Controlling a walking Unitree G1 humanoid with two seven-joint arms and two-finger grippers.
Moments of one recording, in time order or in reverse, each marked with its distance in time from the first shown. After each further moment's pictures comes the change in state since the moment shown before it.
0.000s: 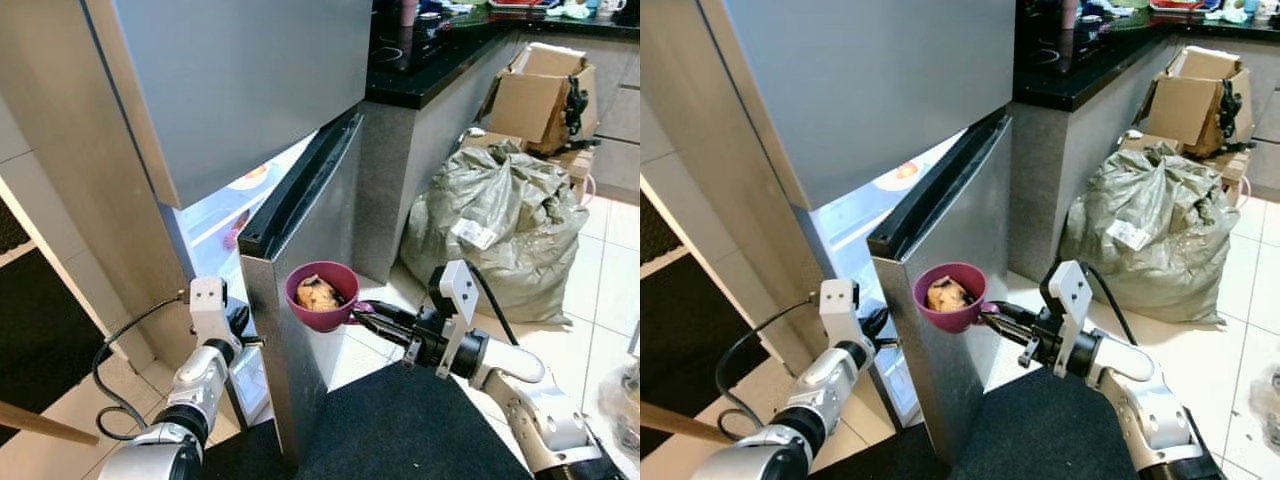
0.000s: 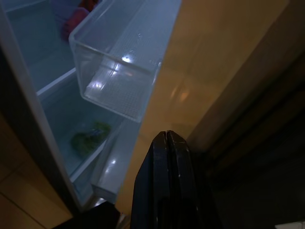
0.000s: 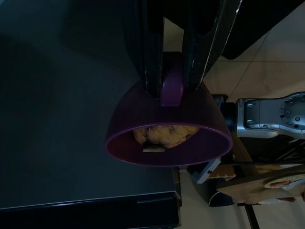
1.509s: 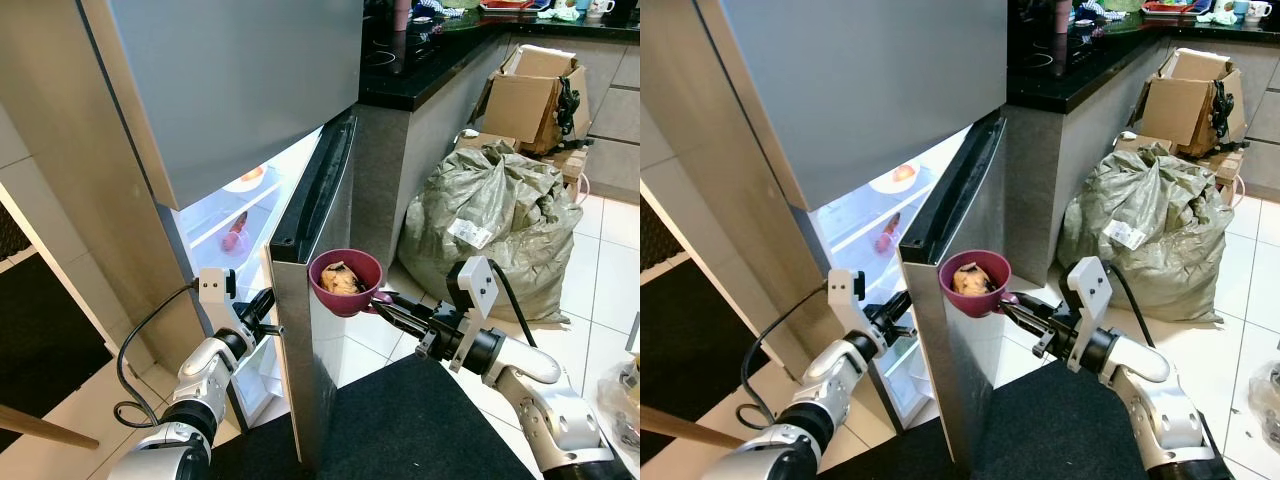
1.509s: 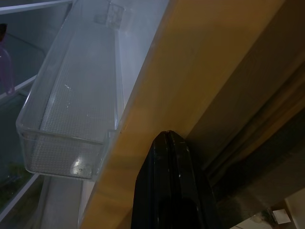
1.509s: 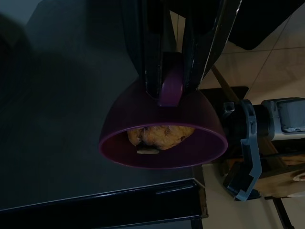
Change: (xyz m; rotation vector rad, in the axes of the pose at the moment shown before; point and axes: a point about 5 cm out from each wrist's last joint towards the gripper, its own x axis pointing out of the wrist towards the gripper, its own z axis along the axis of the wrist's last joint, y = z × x) left arm -0.001 -0.018 0.017 -0.085 -0.137 -0.323; right arm -0.013 -0.012 0.000 0.003 -0.008 -0.101
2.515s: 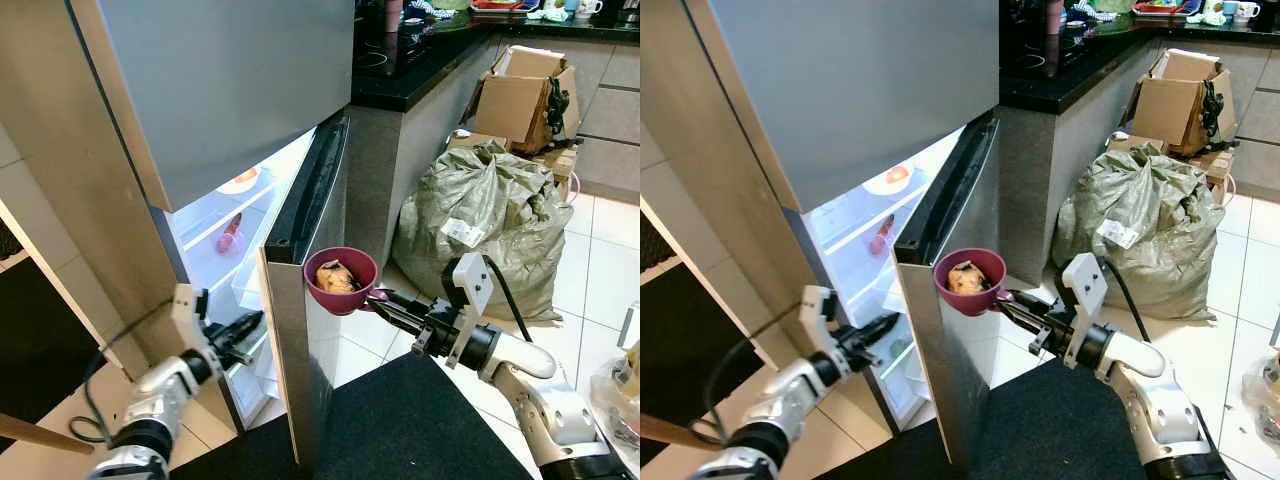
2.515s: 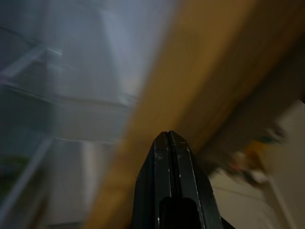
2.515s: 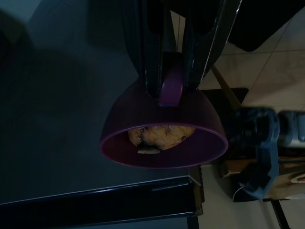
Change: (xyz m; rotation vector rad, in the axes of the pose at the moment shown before) left arm -0.050 0.045 0.015 0.027 0.074 -0.082; right arm 0.006 0.001 0.002 -0.010 0.004 0.027
